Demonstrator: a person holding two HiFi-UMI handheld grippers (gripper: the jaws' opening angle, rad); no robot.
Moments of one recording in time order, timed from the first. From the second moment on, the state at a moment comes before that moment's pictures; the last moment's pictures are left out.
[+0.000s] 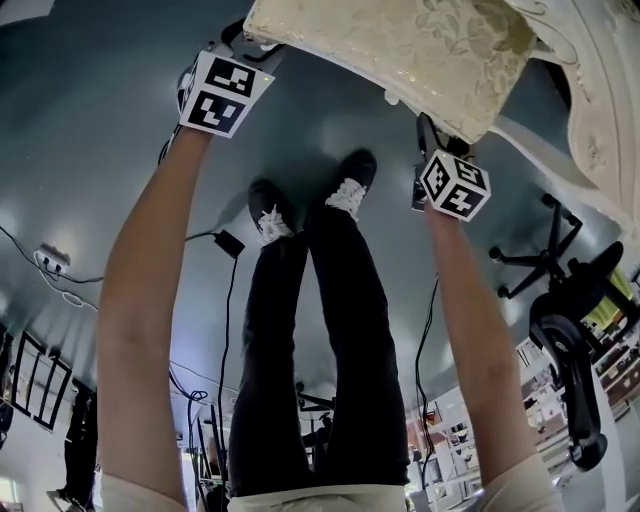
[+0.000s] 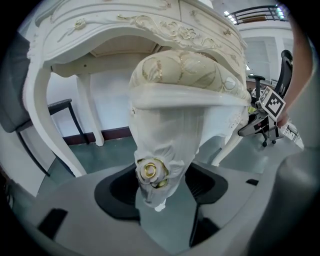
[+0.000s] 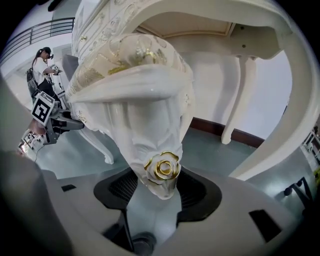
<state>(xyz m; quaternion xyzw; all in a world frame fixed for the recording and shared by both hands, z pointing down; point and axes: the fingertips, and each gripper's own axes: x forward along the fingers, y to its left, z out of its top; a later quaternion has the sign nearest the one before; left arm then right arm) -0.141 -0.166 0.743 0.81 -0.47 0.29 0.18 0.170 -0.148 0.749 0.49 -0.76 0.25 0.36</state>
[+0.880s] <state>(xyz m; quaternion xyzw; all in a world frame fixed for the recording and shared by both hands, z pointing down) -0.136 -0.029 0.747 0.79 -0.48 0.29 0.23 0.181 -0.035 0.756 0.45 -0.75 0.26 0.40</state>
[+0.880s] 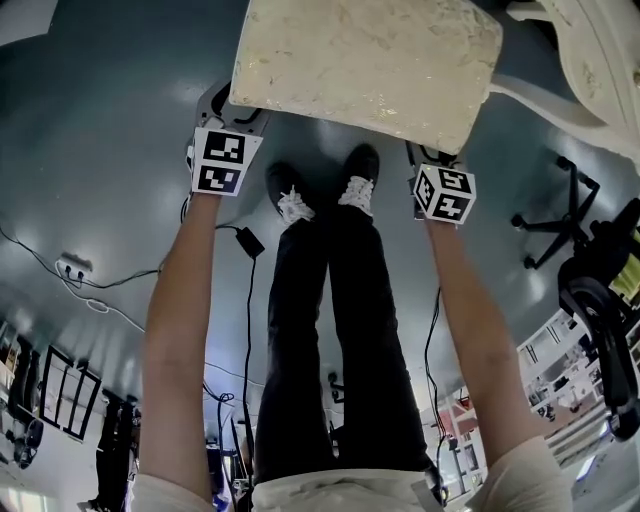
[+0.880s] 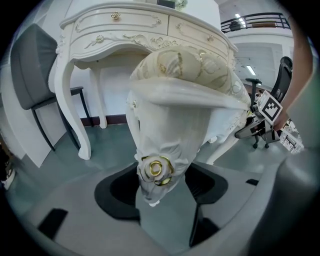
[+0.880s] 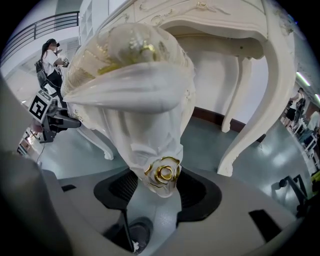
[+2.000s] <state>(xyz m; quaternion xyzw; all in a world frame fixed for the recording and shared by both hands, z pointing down) -0.118 0.128 0.757 0.76 -0.52 0.28 0.27 0.202 0.086 0.759 0.41 -0.77 0.25 0.42</state>
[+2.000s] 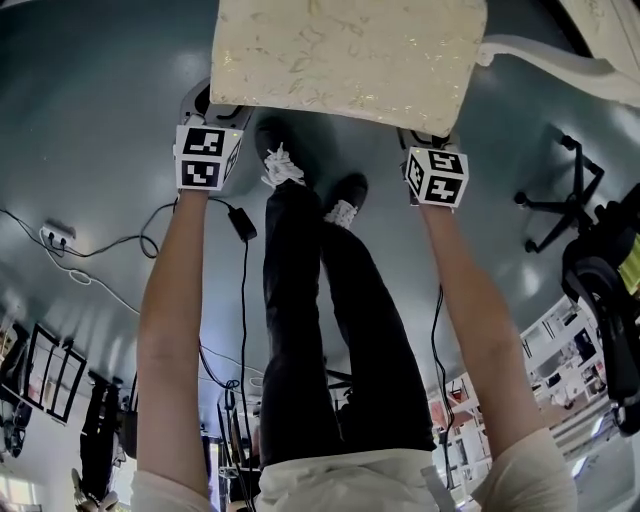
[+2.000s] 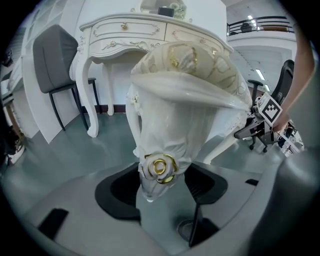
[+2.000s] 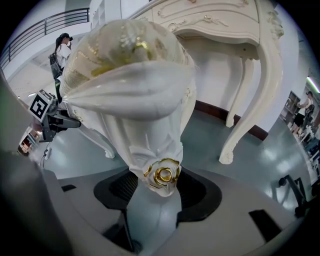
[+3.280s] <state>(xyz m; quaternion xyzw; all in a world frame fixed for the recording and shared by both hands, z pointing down) -0.064 0.218 0.565 0.72 -0.50 0.33 0.35 0.233 0.156 0.575 0.46 -0.71 0.37 0.39</state>
